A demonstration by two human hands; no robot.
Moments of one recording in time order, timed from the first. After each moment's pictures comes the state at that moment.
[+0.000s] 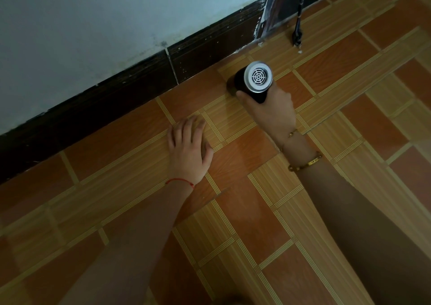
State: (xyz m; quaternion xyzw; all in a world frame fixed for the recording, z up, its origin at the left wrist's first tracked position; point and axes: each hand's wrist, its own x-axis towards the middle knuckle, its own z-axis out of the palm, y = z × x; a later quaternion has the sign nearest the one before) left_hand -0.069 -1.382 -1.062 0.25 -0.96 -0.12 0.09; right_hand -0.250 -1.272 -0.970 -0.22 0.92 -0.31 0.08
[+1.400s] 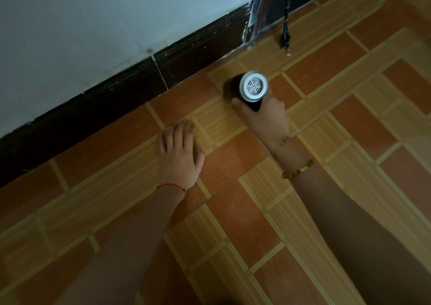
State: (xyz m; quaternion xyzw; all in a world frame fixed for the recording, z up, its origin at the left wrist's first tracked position) left_hand -0.070 -1.378 -1.060 0.26 -0.96 -0.08 0.06; right_hand -0.251 -1.257 -0.971 -0.19 0.93 -0.30 0.09
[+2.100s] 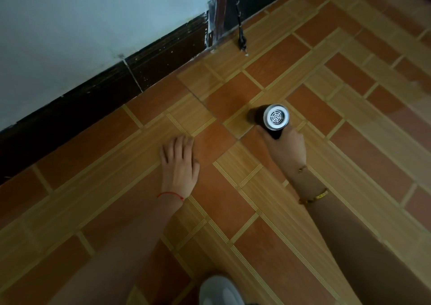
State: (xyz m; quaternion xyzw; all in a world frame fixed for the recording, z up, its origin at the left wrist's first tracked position) left_hand -0.050 -1.314 -1.048 0.20 -0.97 -0.12 0.01; right_hand -0.206 -1.116 -0.958 -0.04 0.96 -0.27 0.06
